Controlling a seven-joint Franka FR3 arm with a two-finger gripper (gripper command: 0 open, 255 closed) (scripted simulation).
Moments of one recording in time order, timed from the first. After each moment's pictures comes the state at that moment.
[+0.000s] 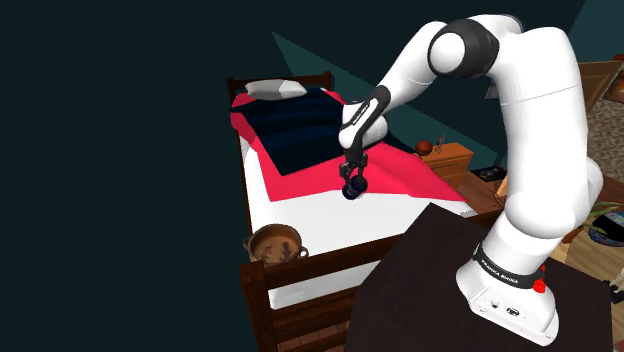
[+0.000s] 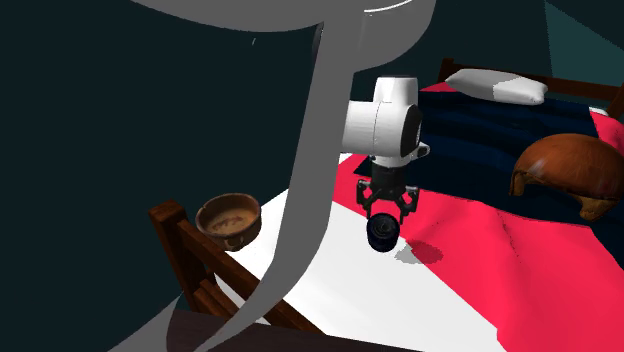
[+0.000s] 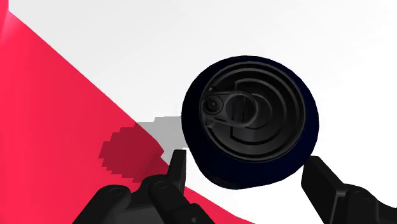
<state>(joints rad) -0.15 0.54 -0.12 -2.06 -0.05 2.55 -0.04</state>
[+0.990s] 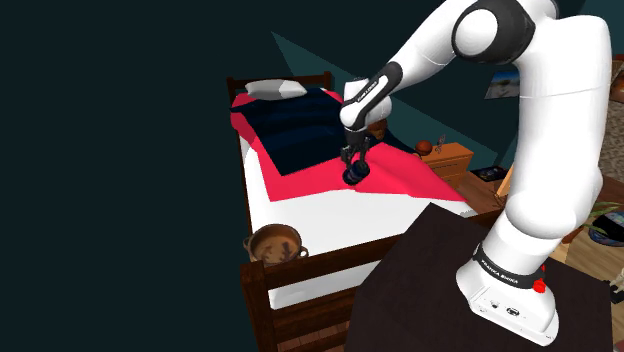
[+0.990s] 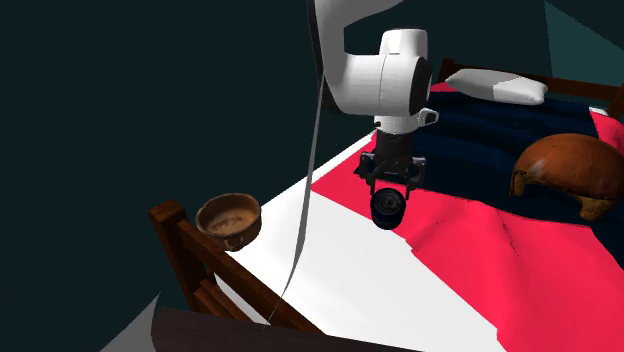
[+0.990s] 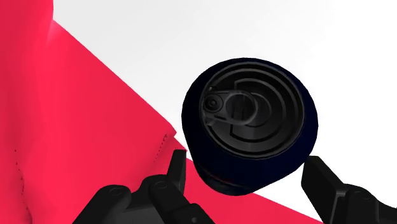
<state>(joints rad) -0.14 0.38 -0.13 -2.07 -0.06 2.40 -0.04</state>
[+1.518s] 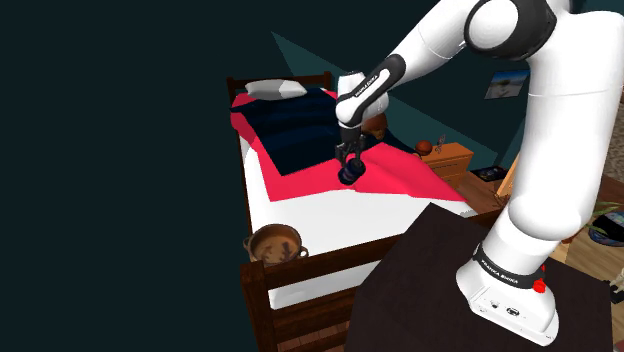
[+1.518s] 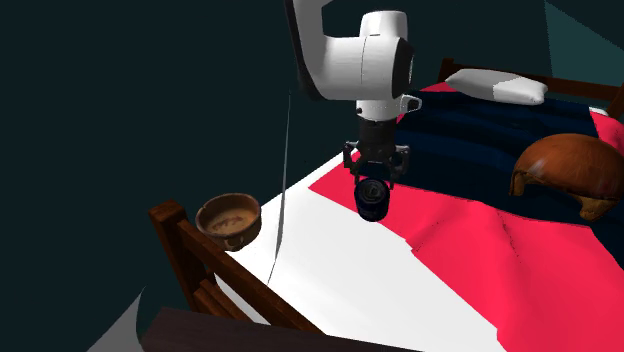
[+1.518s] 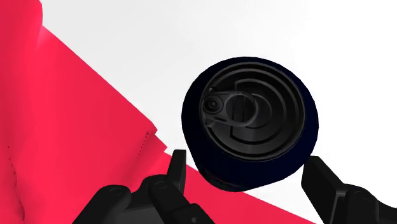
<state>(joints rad) -0.09 0.32 -0.11 -2.10 -0.07 2.35 0.03</state>
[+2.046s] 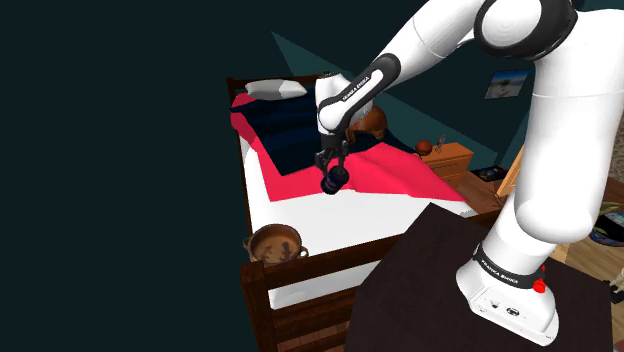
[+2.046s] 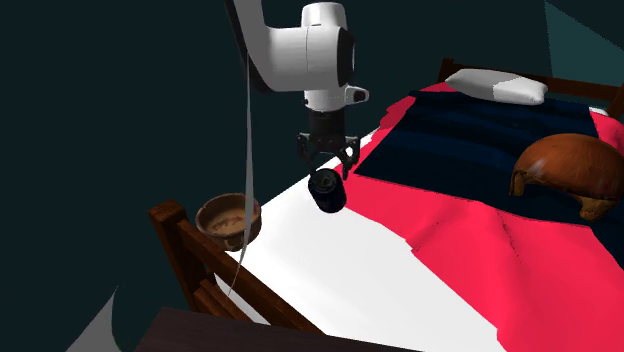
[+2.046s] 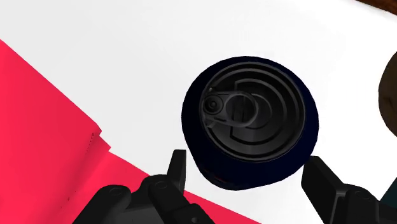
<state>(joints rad) 0.04 0.28 -0.05 -2.11 -0.08 2.32 0.22</state>
